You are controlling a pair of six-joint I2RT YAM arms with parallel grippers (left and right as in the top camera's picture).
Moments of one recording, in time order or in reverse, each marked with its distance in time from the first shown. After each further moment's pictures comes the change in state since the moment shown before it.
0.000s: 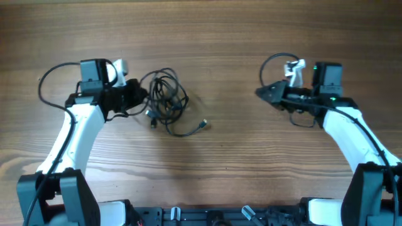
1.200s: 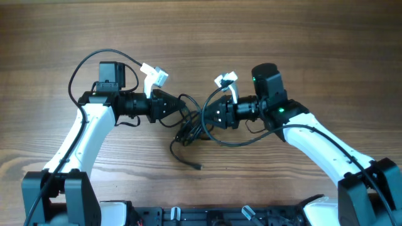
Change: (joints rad) left arm -0.103 0.000 -0.002 -0.118 0.656 0.661; right arm 0.446 0.000 -0.001 0.268 -0.194 -0.186
